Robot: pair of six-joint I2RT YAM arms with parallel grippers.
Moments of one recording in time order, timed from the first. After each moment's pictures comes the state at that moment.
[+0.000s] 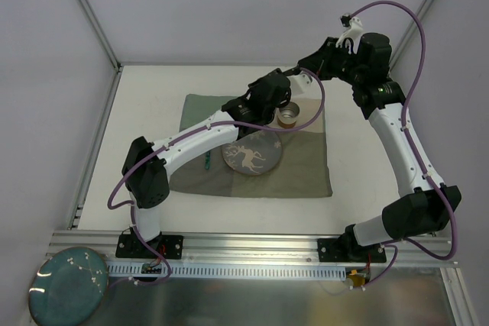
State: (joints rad) left arm -0.92 1.87 1.73 -0.24 -0.64 0.61; right arm 0.23 1.45 1.55 -0.31 -0.48 0.38
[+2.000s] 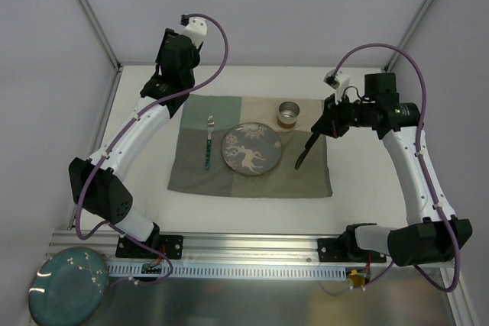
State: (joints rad) left arm -0.42 1.55 1.53 -0.14 -0.63 0.42; right arm 0.13 1.26 1.38 -0.97 -0.73 -0.30
